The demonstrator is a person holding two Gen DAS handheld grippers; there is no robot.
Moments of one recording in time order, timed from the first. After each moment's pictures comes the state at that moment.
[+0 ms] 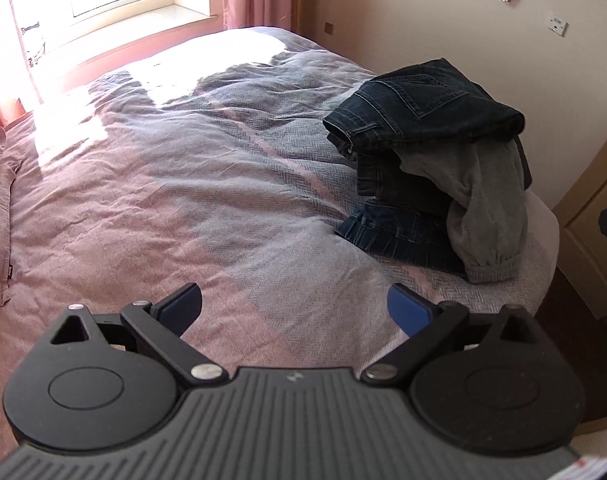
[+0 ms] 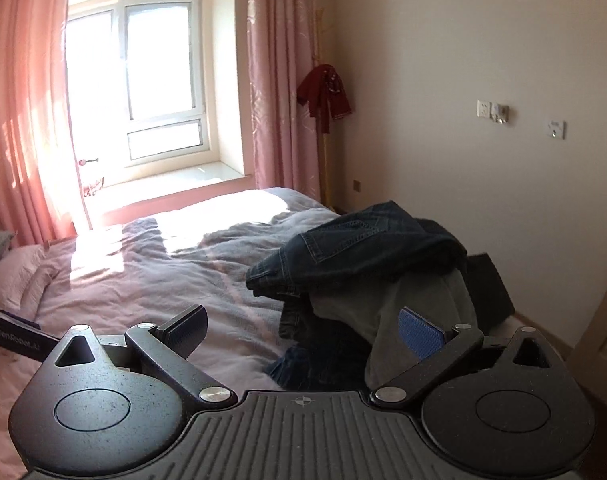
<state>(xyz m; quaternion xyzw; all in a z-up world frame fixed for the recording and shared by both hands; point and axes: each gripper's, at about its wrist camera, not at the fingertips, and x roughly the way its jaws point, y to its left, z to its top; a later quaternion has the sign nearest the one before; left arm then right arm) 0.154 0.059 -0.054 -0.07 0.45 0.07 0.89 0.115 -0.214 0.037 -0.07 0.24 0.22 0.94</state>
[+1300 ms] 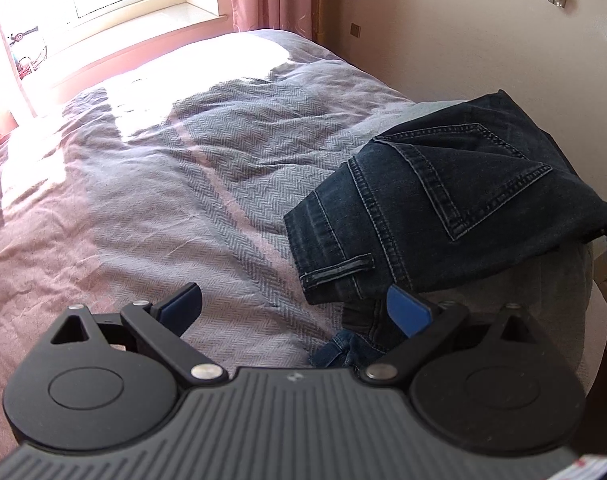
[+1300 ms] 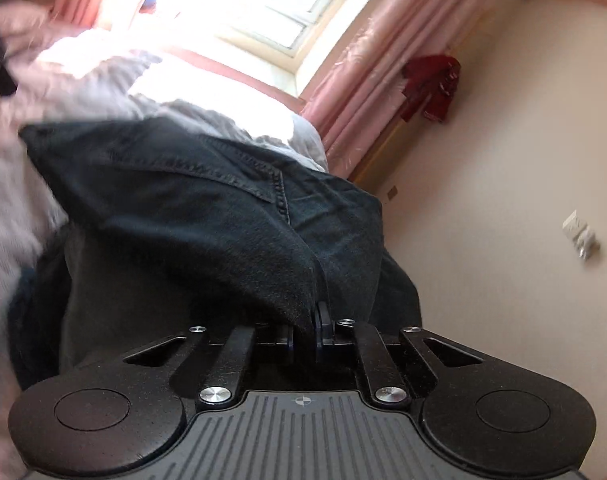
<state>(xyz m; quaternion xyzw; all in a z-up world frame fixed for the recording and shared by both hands) 0.406 0.020 -0.111 -0.07 0.46 0.12 0.88 0.449 -0.250 -0.103 -0.29 0.24 0.30 0.88</state>
